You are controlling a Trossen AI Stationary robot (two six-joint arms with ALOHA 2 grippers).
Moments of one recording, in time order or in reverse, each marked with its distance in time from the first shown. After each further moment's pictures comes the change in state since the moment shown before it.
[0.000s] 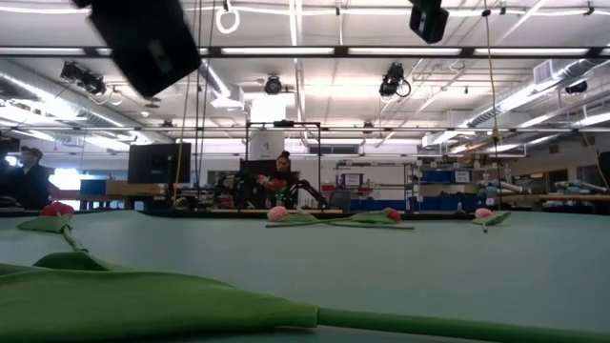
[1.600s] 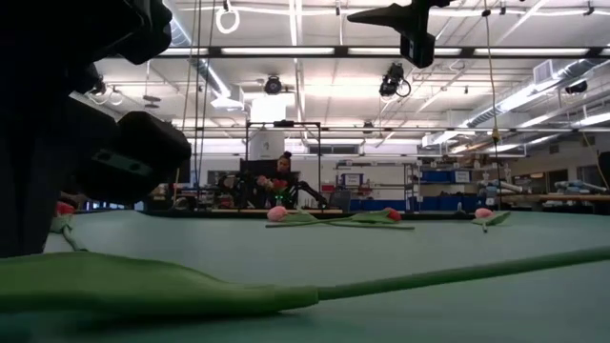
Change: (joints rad) left arm -0.105 0.347 0.004 0.121 0.051 0.280; right arm -0.036 0.092 0.000 0.033 0.024 0.120
